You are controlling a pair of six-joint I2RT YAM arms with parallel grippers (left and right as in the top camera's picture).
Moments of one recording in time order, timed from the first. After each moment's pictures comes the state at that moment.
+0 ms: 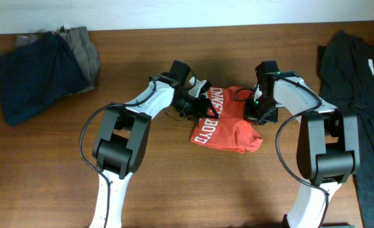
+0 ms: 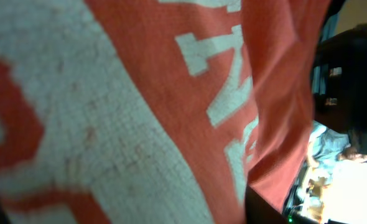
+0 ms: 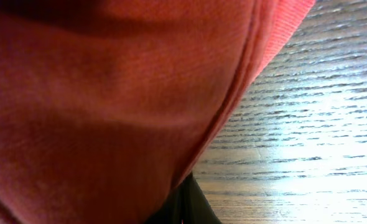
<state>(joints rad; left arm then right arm) -0.43 2.36 1.69 -0.65 0.85 -0.19 0.07 2.06 1.39 -0.91 -0.16 0.29</state>
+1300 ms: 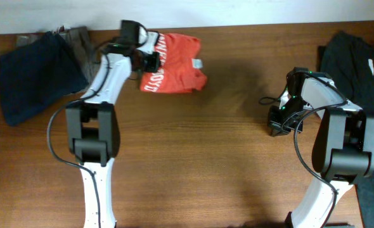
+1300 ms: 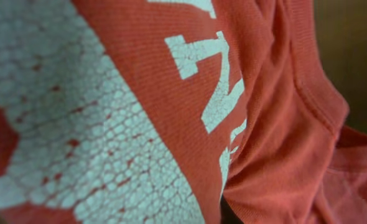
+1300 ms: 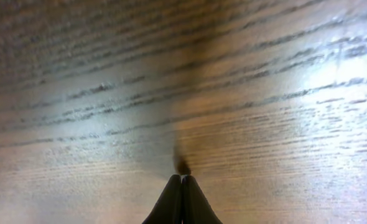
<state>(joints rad) -0.13 2.42 2.07 -0.67 0.32 0.06 -0.14 2.07 1.39 -1.12 -0.19 0.18</state>
